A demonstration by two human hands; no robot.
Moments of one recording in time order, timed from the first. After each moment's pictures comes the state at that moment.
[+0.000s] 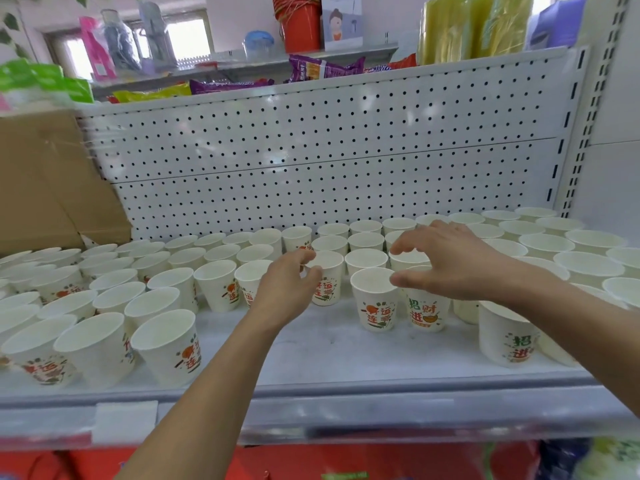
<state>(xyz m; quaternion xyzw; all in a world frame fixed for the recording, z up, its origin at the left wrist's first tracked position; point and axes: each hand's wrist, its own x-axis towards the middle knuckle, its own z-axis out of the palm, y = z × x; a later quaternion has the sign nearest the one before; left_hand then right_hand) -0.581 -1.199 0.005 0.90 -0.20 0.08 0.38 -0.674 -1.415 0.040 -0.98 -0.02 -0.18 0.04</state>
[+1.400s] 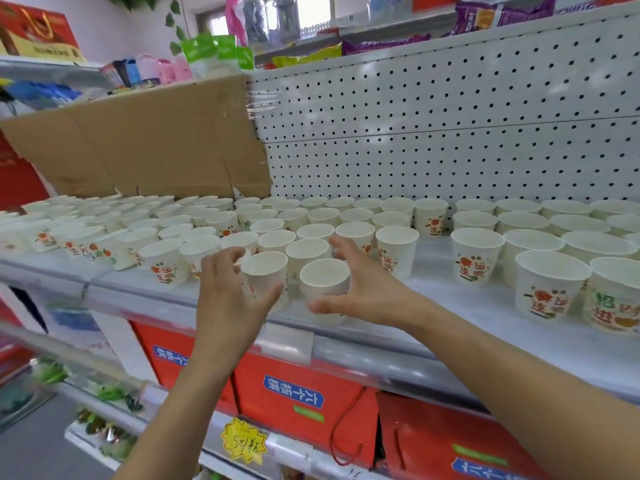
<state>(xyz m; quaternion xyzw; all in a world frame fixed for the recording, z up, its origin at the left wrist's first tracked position) -0.630 -0.956 -0.032 0.89 -0.01 0.33 0.32 -0.606 -1.160 -0.018 -0.87 -0.22 -0.04 0.44</state>
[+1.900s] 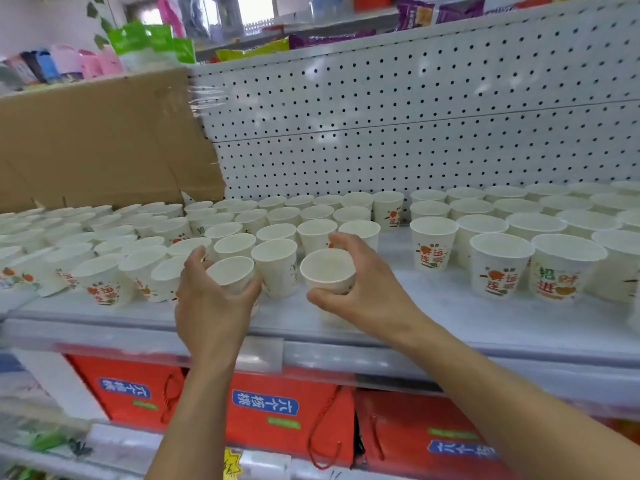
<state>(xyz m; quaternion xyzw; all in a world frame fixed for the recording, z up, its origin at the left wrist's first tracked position) -0.595 -0.981 -0.049 0.84 0.07 0.36 0.39 -0.631 -1.180 -0.030 -0.86 -0.13 -0.23 0.43</state>
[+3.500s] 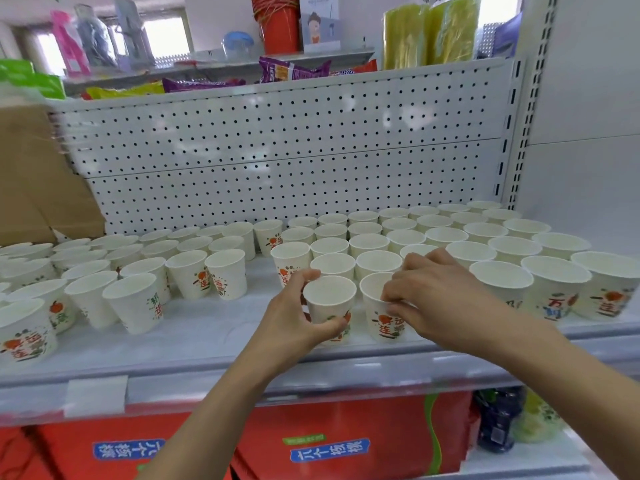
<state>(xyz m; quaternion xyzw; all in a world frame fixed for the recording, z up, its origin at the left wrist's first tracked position) -0.664 -1.214 -0.040 0.83 -0.30 0.03 0.47 -0.766 -1.410 0.011 -0.98 -0.09 -0.18 -0.08</state>
